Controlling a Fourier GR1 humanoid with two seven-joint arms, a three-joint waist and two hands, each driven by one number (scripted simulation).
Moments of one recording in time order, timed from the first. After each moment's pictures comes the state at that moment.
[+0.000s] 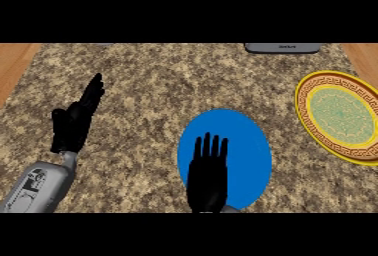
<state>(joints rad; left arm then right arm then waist) -0.29 0.39 -0.22 -1.38 0.16 0.23 0.07 -0.38 -0.02 0.91 -1.44 1.16 0.40 1.13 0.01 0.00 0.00</state>
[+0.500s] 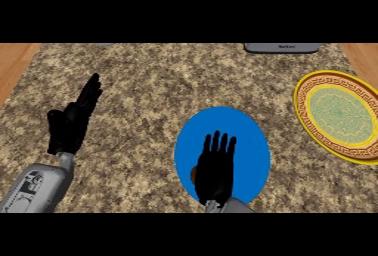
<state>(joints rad) -0.27 0.38 -0.20 -1.40 0.14 0.22 0.08 -0.35 -0.01 0.83 -1.35 1.19 0.39 1.09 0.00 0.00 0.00</state>
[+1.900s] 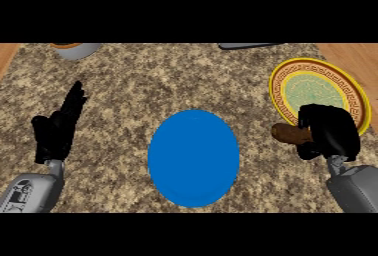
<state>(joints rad) -0.20 0.35 -0.08 -1.39 0.09 0.21 0.07 -0.27 -0.52 0.33 -1.51 0.96 0.01 0.55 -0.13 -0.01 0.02</state>
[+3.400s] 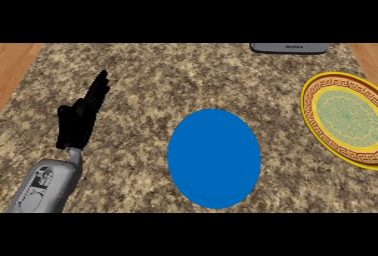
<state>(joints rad) -0.30 0.30 -0.13 -1.38 0.05 0.15 0.09 -0.50 -0.83 -0.11 -0.70 0.43 0.11 -0.70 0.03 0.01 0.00</state>
